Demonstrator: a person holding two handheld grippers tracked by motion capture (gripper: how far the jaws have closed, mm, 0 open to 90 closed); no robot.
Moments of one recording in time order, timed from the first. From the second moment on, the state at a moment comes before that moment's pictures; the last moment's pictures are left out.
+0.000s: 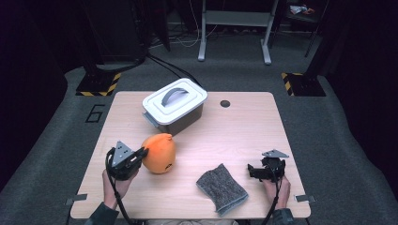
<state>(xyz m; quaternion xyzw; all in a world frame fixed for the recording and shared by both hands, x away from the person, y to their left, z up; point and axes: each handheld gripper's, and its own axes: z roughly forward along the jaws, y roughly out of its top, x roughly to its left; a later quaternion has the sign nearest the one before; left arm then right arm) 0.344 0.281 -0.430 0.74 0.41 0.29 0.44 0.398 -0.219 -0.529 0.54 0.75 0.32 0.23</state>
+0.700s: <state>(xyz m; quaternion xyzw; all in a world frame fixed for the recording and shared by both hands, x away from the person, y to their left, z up) 0.363 0.347 -0.439 0.69 0.52 0.30 0.40 0.398 -0.218 -0.529 0.54 0.74 0.32 0.23</state>
